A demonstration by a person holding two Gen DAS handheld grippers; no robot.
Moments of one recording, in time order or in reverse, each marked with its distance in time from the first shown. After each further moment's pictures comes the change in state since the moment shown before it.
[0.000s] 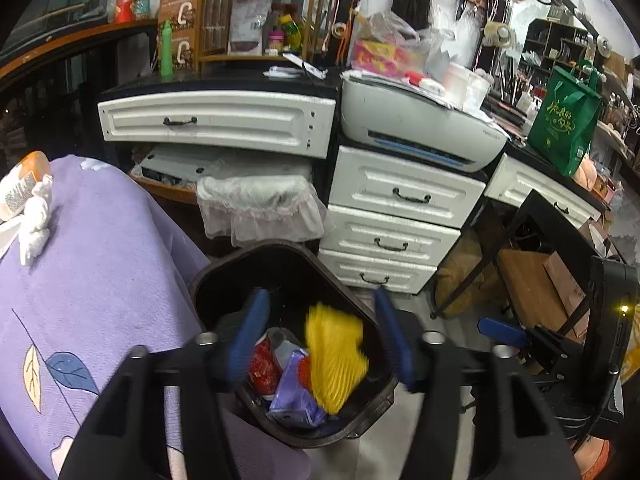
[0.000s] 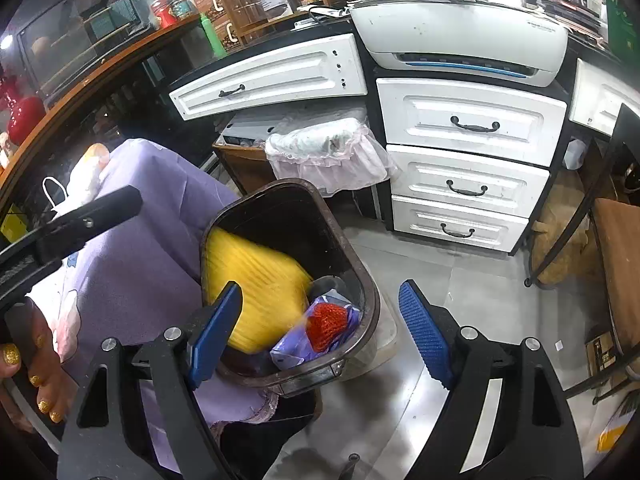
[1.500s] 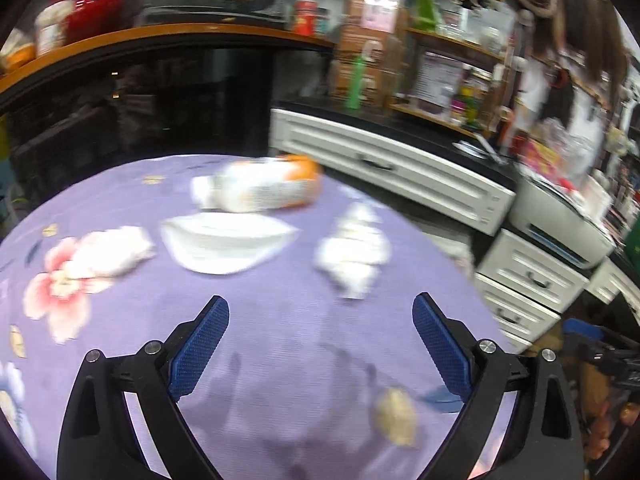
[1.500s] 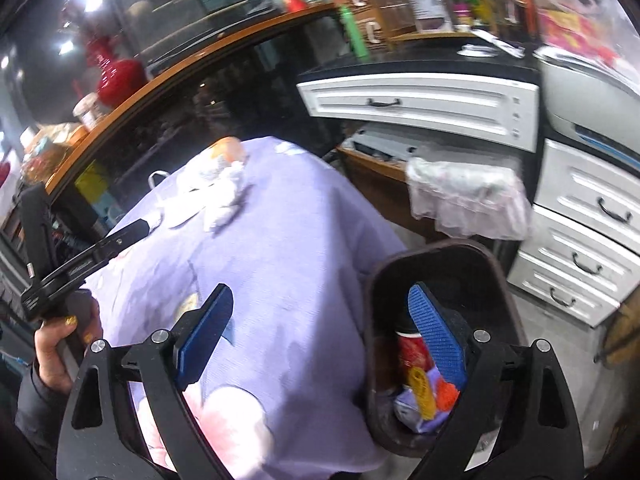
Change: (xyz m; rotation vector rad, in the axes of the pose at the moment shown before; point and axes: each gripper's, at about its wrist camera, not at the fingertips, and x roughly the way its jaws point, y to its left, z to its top) left arm -0.115 0.232 -0.005 -0.277 -0.133 0.364; right arm 0.022 0.173 0.069 -0.229 0.021 0.338
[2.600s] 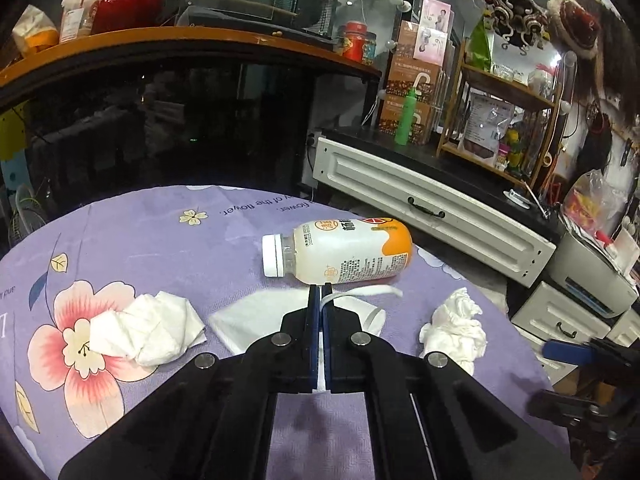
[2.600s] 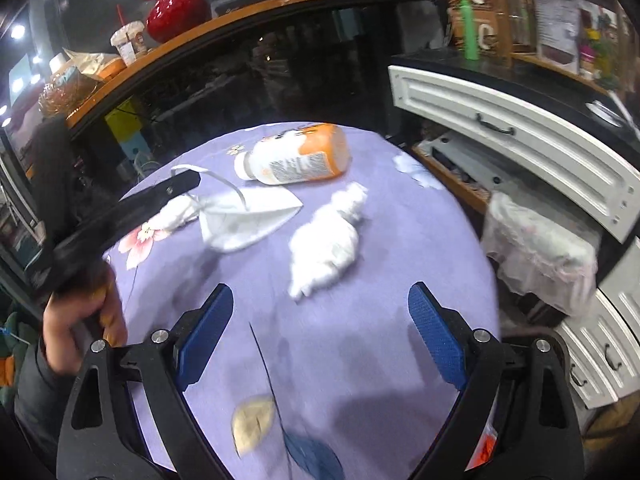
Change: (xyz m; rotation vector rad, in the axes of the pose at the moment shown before) left arm 0.037 0.061 0.045 -0.068 -0.087 0.035; right arm 0.120 0.118 0.070 -0.241 0.121 0.089
